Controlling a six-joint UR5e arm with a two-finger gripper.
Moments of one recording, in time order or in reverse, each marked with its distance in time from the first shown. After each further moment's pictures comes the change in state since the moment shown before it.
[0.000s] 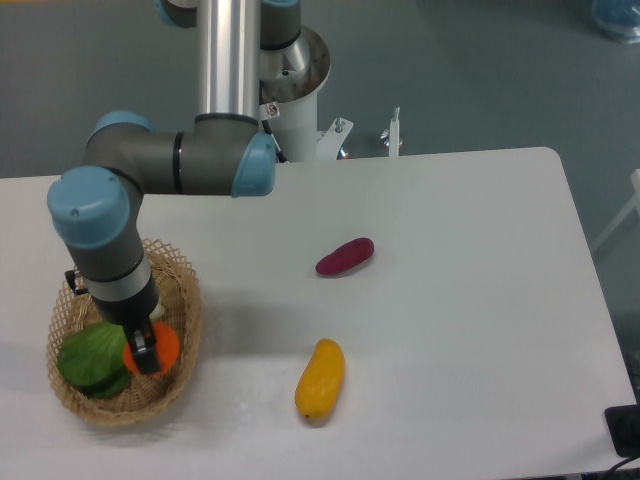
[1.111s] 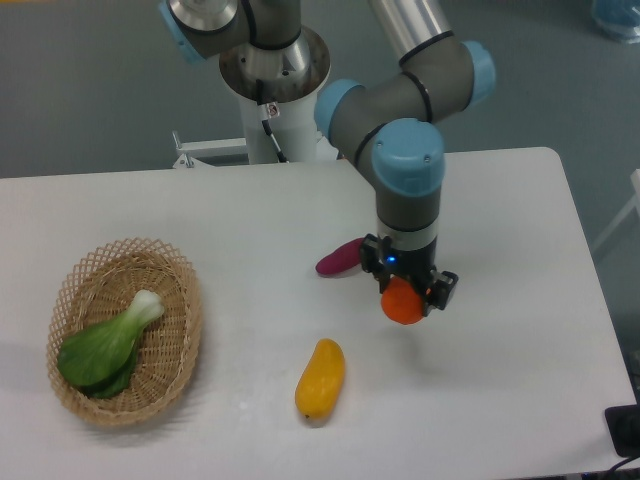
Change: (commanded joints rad) arm 0.526 0.026 -0.089 0.003 0.006 0.162
